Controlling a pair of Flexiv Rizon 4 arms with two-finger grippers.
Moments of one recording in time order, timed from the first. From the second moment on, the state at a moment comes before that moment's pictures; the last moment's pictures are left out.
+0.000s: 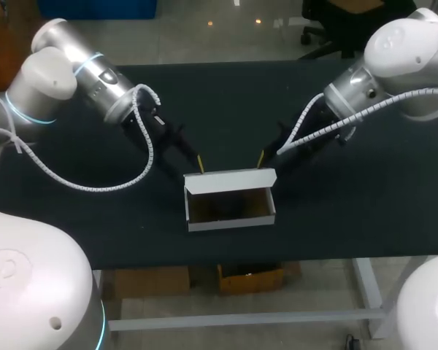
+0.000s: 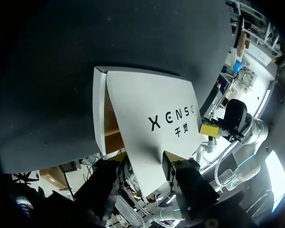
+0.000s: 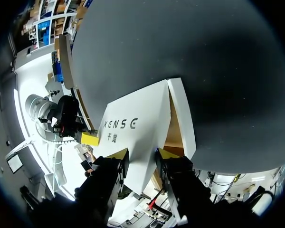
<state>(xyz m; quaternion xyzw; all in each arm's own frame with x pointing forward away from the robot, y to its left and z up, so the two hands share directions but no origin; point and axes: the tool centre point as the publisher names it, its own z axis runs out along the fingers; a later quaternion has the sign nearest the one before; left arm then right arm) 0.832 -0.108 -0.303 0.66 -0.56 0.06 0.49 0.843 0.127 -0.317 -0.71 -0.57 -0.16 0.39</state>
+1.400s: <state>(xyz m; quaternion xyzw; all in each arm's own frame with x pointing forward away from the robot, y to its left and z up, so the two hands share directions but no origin) 0.828 -0.105 -0.314 0.66 -0.57 0.06 0.50 0.837 0.126 -0.326 -0.73 -0.54 -0.18 0.37</state>
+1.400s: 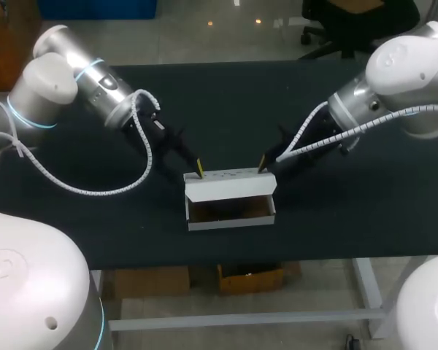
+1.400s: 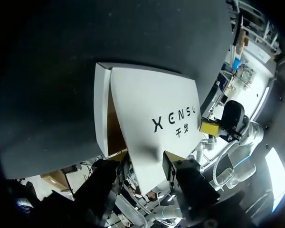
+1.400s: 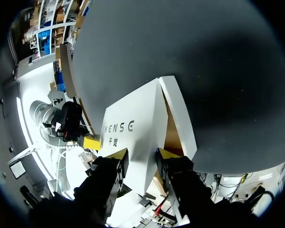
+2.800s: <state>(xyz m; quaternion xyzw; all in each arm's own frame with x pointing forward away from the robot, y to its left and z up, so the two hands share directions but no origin) 0.827 -0.099 -0.326 0.67 -0.58 0.06 0.46 0.834 0.123 -0.340 -0.73 -0.55 -0.19 0.38</state>
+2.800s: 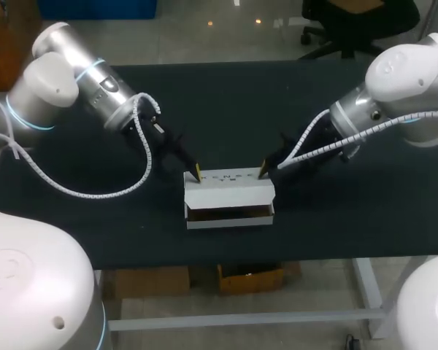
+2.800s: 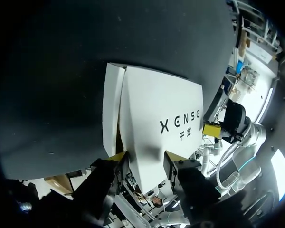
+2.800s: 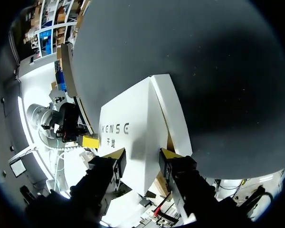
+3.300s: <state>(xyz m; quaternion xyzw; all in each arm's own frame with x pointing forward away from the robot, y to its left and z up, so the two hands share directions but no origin) 0.828 -0.086 -0.308 0.68 -0.60 0.08 0.40 0.835 0.124 -0.341 -0.72 -0.55 -0.19 0.38</state>
